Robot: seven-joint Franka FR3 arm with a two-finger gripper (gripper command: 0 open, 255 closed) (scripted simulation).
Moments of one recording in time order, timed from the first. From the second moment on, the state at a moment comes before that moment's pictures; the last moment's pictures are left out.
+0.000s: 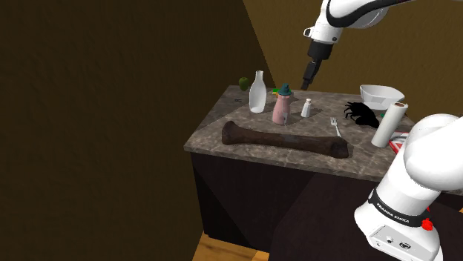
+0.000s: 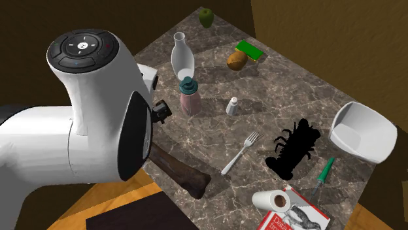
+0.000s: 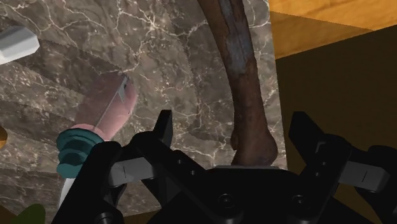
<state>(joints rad) -0.04 -0.57 -0.29 -2.42 -0.06 1.96 -0.47</state>
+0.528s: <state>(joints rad) -0.01 -0.31 -0.46 -2.30 0.00 2.14 -0.75</state>
